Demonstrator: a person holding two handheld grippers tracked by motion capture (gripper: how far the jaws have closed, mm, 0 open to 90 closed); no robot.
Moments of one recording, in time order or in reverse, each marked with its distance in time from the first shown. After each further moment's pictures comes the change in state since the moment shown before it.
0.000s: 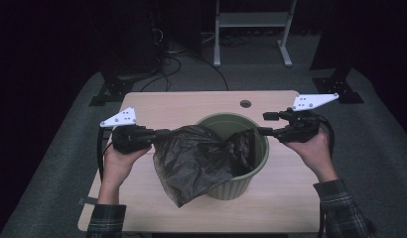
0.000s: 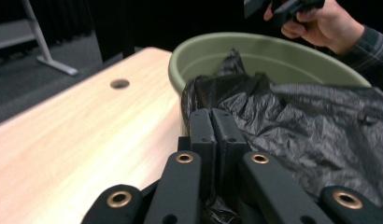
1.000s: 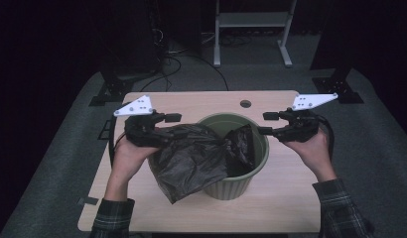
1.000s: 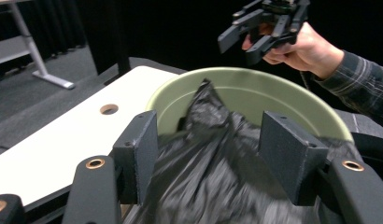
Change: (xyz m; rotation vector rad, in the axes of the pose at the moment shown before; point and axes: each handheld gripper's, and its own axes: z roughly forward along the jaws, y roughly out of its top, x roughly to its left) left arm -0.020 0.041 0.013 0.002 -0.010 0.035; right arm -0.004 -0.003 0.002 0.000 -0.004 0.014
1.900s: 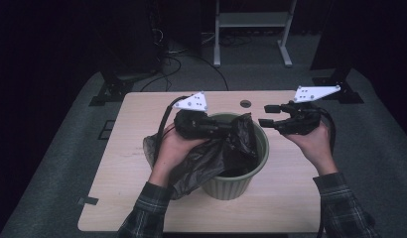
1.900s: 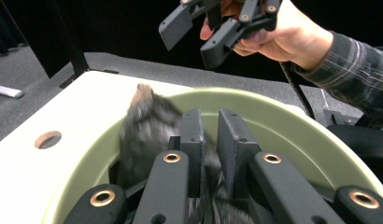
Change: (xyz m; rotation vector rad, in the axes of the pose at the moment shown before) left arm -0.020 0.033 0.113 0.084 -0.167 0.096; right arm -0.009 0.014 -0.004 -0.010 -0.028 -0.009
